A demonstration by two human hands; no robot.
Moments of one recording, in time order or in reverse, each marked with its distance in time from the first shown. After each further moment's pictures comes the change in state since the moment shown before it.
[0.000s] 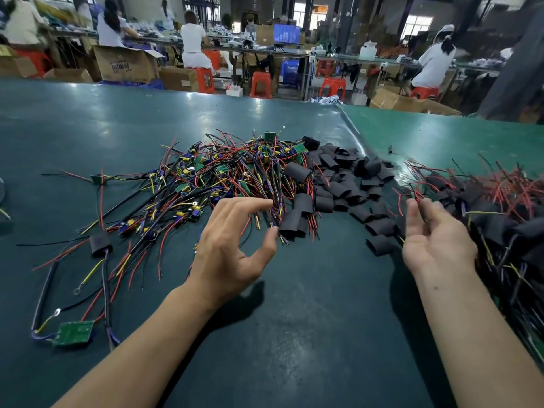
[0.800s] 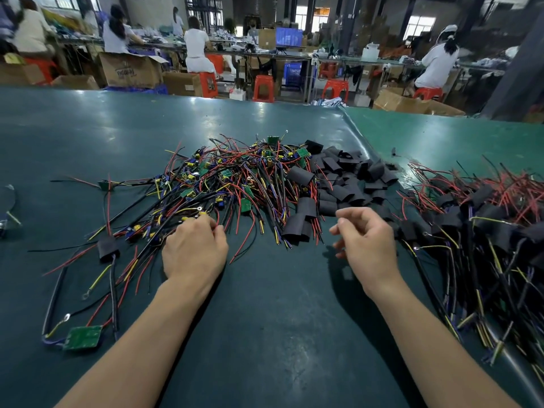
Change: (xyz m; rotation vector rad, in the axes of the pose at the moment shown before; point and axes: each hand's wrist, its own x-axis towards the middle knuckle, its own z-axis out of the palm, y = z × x) left_hand 0.001 -0.041 -0.015 0.619 -0.228 -0.720; right_hand -0.027 0.066 -0.011 -1.016 -0.566 -0.274
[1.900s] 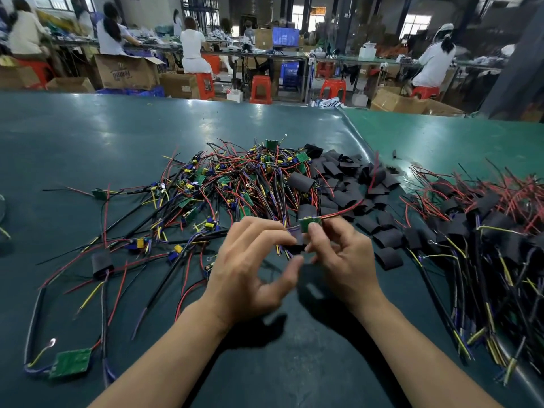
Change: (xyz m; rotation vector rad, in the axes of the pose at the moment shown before) left_hand -0.026 0.040 0.000 -0.675 0.198 0.904; right_hand -0.003 0.006 0.028 -0.075 -0.125 -0.403
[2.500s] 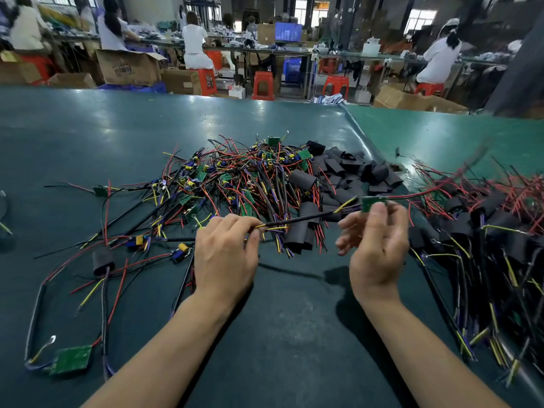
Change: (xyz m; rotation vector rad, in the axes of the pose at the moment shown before) left_hand -0.003 -0.019 -0.002 0.404 -0.080 -0.506; right_hand 0.005 -0.010 -0.009 0.376 0.378 0.064
